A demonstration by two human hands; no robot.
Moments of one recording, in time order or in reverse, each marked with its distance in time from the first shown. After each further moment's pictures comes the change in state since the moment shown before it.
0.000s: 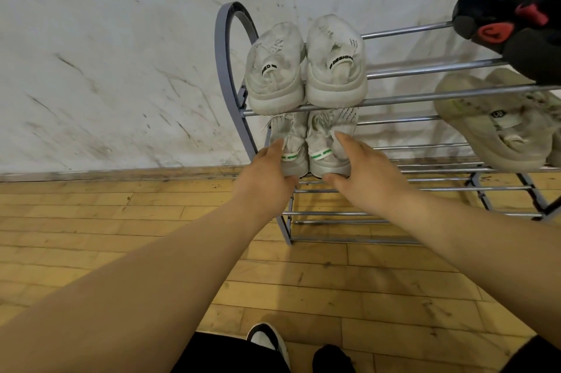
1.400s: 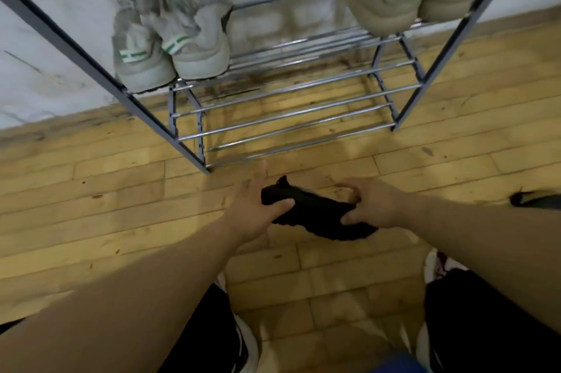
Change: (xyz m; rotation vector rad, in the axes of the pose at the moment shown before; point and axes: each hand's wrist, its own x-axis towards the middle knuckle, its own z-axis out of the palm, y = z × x) left_hand -0.119 0.021 0.197 -0.333 -0.677 -0.122; right_hand -0.201 0.184 0.060 0.247 -0.657 0.523
